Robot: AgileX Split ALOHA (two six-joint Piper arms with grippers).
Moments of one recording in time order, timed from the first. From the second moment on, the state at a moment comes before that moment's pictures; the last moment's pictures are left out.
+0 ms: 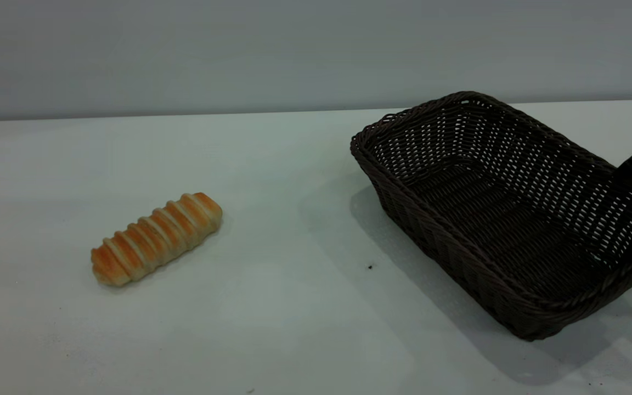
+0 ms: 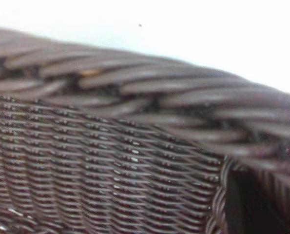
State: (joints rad) left arm -0.02 0.75 -0.53 0.06 0.64 -0.20; right arm -0.03 1.93 -0.69 1.16 0.15 -0.26
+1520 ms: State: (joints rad) left arm -0.02 0.75 -0.53 0.06 0.68 -0.20; right arm 0.23 2.23 -1.32 0.73 0.73 -0.41
